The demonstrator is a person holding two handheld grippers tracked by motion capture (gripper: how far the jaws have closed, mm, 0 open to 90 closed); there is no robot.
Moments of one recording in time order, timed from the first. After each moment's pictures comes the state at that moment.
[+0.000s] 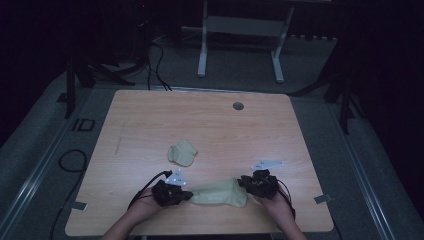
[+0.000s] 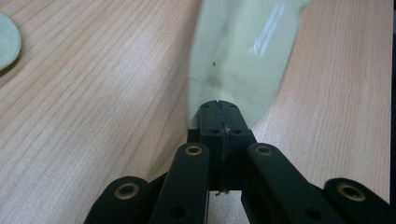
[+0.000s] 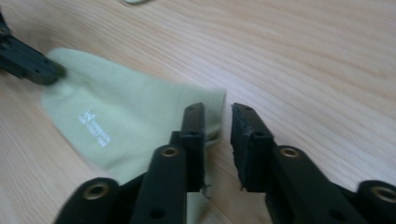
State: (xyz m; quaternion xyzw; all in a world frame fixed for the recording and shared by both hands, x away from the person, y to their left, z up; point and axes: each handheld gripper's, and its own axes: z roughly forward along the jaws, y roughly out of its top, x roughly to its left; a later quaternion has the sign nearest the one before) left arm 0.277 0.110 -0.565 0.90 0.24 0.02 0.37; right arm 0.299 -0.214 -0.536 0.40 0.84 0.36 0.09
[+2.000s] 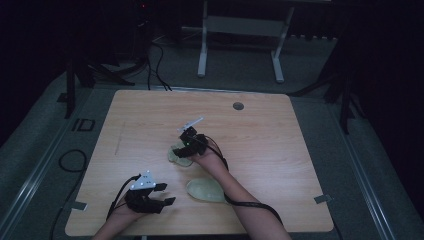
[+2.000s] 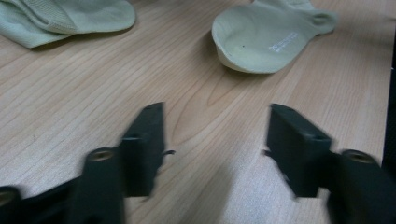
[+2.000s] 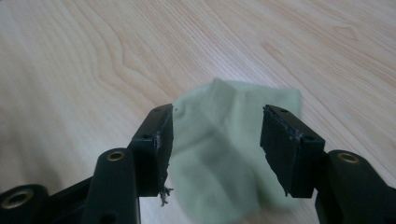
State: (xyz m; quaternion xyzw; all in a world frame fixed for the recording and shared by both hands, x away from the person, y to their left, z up) left arm 0.248 0.176 -0.566 0.84 0.33 0.07 0.44; right arm 0.418 -0.004 -0.521 0.29 0.89 0.33 0.06
